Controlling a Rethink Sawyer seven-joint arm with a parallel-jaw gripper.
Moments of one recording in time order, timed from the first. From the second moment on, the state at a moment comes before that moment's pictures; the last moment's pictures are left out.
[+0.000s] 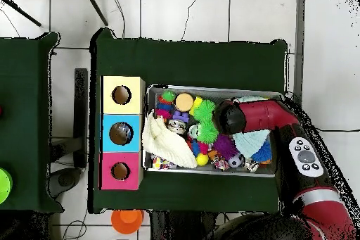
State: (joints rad) arm -0.63 -0.40 0.35 1.38 -0.77 0.56 1.25
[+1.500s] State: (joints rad) arm -0.64 -0.41 0.39 1.40 -0.75 0.57 1.25
